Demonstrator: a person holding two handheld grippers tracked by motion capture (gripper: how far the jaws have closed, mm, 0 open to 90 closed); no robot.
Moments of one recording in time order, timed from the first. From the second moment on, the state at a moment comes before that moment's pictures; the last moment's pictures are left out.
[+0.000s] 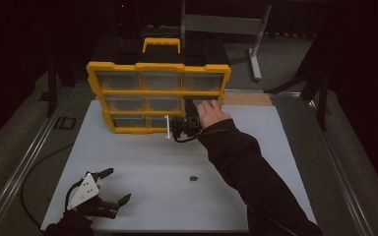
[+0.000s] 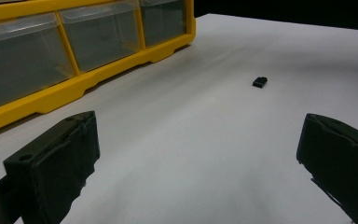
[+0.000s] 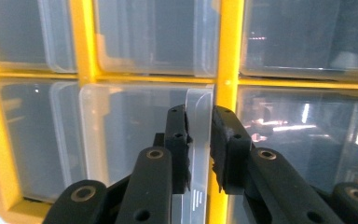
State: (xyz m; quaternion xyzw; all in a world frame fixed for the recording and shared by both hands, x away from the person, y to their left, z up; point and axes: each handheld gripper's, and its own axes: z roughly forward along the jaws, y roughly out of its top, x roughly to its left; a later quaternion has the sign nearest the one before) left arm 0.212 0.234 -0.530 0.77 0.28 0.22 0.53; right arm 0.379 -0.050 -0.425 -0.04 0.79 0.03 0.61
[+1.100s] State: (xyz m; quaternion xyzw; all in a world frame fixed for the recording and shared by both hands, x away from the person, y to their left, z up) left arm 0.213 0.234 -0.531 0.77 0.28 0.22 0.53; right arm 0.357 -0.052 -0.424 -0.05 0.79 0.04 0.61
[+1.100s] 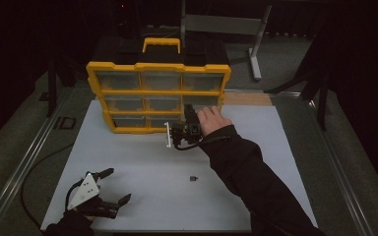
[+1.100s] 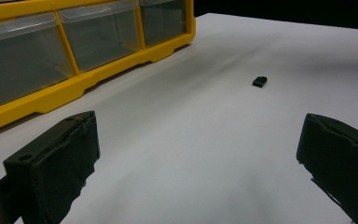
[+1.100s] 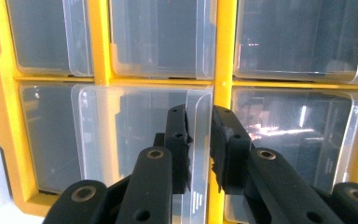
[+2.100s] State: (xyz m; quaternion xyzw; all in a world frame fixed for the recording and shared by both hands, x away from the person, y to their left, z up) left arm 0.212 0.234 -0.530 0.77 0.28 0.22 0.53; right arm 0.328 -0.061 -0.429 -0.07 0.78 0.06 0.62
